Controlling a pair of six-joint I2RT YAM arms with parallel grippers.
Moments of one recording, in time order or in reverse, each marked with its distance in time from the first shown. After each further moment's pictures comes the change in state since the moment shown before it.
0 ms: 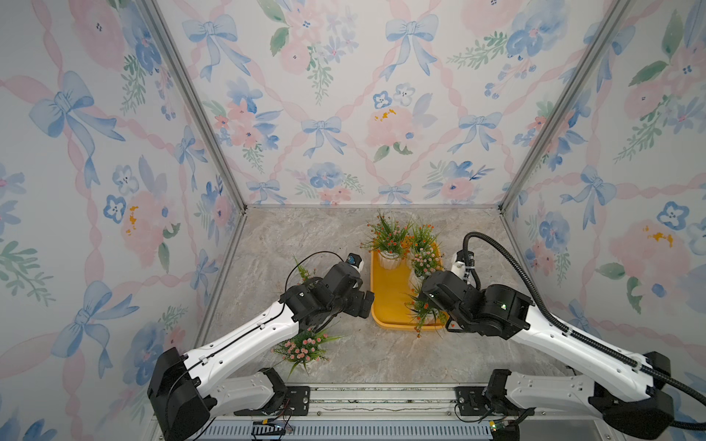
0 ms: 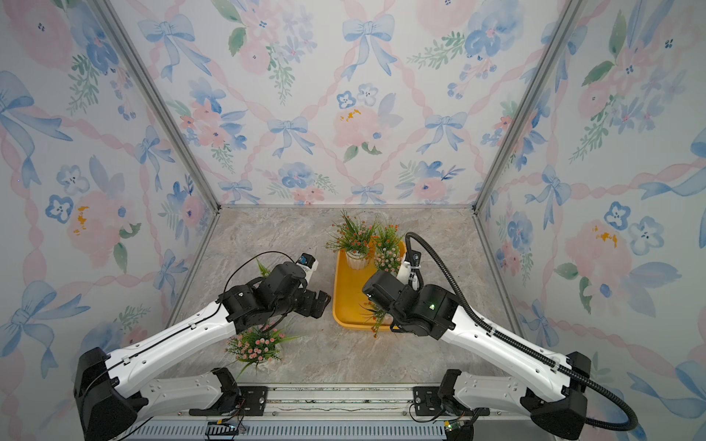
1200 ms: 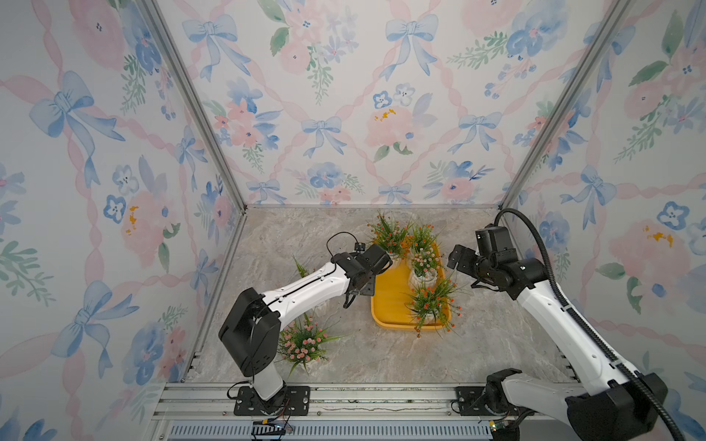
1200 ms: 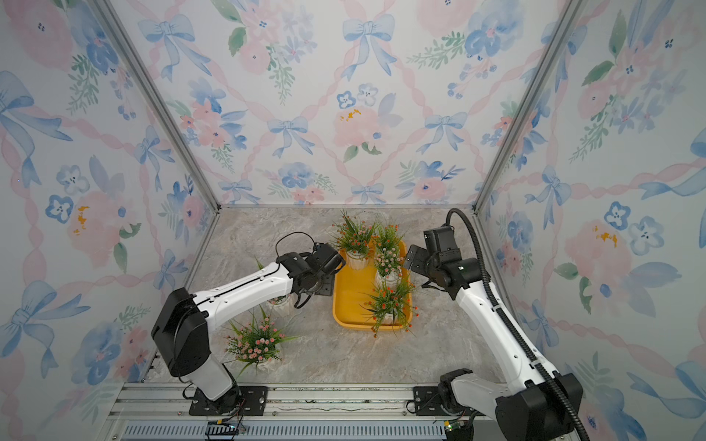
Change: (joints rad) left arm 0.027 0.464 0.369 -0.270 -0.213 -0.270; right arm -0.738 0.061 -0.055 0.307 -0.525 -0.521
